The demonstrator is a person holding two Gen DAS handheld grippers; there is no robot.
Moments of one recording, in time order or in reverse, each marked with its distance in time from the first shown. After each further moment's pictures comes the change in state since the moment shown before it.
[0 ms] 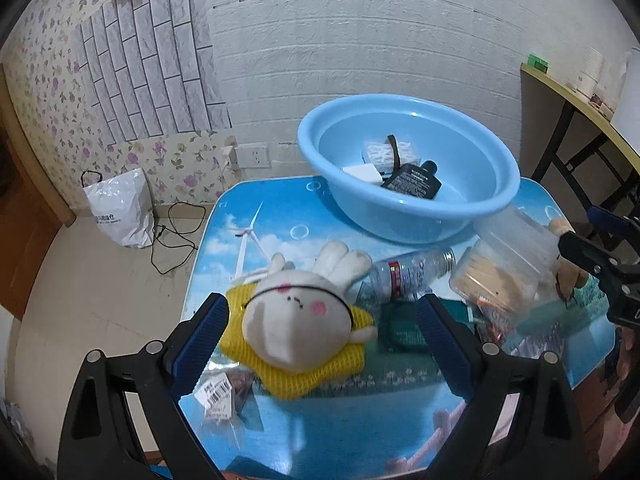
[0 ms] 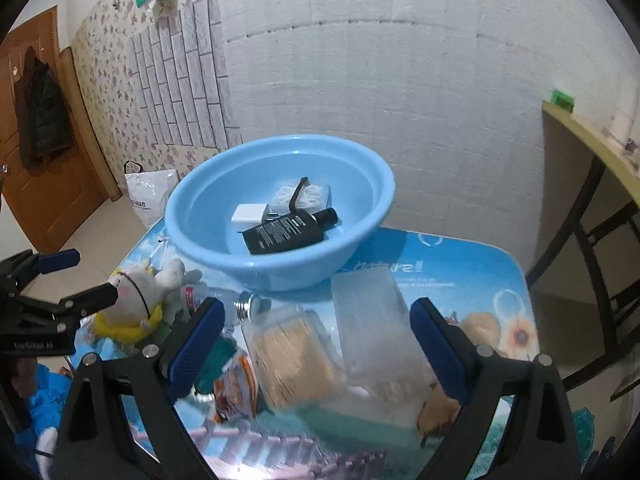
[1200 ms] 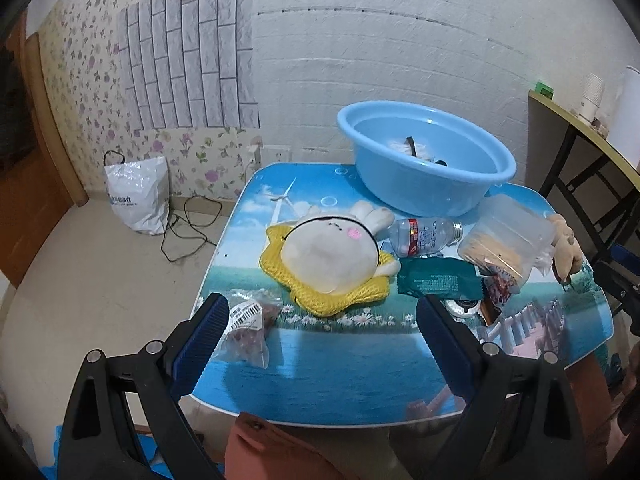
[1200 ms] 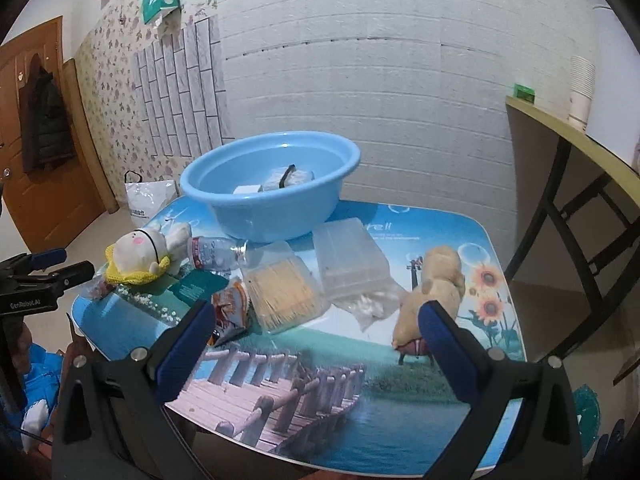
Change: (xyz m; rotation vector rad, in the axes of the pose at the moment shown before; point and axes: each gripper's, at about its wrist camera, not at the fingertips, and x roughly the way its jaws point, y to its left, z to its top) left arm -0.035 0.024 -0.068 -0.101 -0.085 0.013; right arm -0.052 -0.013 -0.067 0.037 -0.061 -0.011
